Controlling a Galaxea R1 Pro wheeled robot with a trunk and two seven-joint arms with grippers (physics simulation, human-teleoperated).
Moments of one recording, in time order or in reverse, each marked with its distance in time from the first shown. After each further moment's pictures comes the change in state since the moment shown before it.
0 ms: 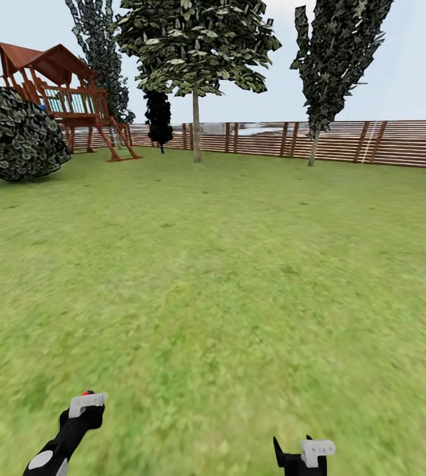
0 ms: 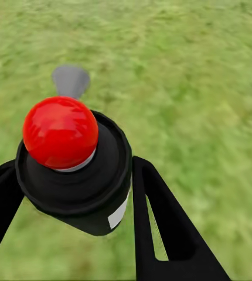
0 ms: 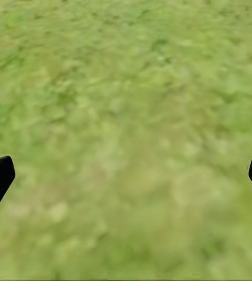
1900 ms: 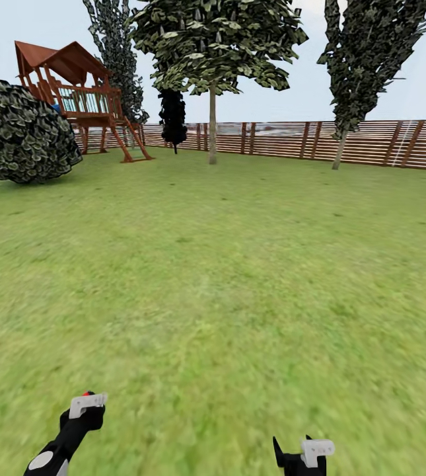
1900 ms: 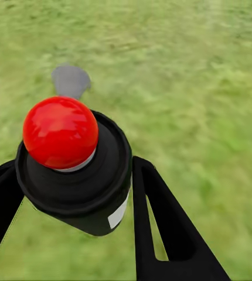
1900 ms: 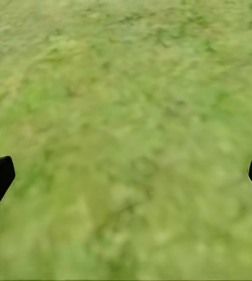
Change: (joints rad) left arm 0.000 0.000 -0.002 0.006 0.000 0.000 0.000; right arm 0.000 0.002 0.001 0.000 0.000 0.000 0.000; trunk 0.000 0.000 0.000
